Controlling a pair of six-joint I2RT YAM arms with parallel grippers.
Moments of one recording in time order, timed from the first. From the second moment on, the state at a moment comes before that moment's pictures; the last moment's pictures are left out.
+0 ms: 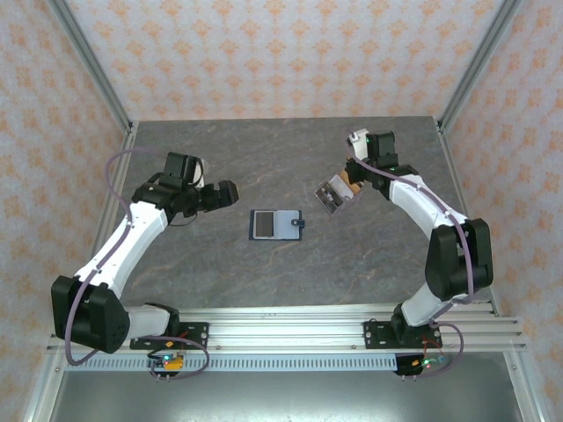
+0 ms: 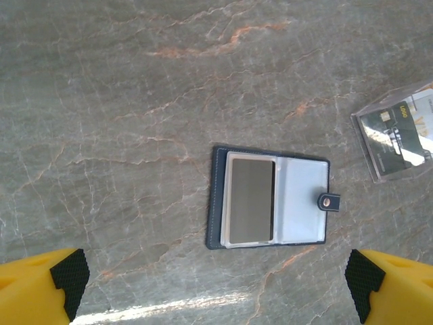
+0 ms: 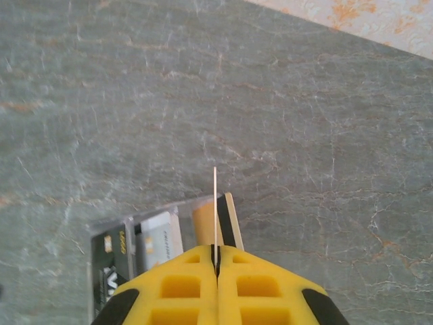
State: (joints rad) left arm -0.18 1.29 1.06 -0.73 0.23 -0.51; right arm 0.21 1.61 1.18 -0.30 -0.05 -0.19
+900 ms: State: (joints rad) left arm -0.17 1.35 1.04 -0.70 0.29 -0.52; right arm 0.20 1.83 1.34 -0.44 -0.08 -0.28
